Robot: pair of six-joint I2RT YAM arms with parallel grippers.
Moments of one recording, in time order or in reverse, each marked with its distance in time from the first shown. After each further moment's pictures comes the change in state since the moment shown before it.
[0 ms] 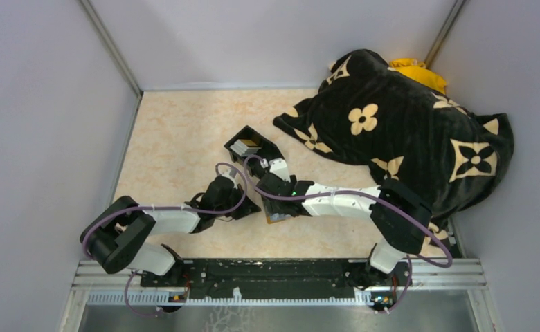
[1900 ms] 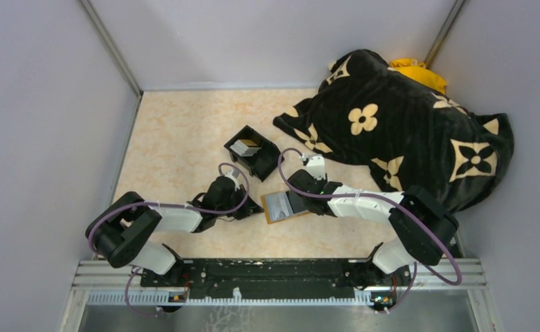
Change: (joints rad) left arm 0.000 0.051 0.000 0.066 0.052 0.000; right arm -0.206 -0.172 -0.259 0.089 0.185 0.006
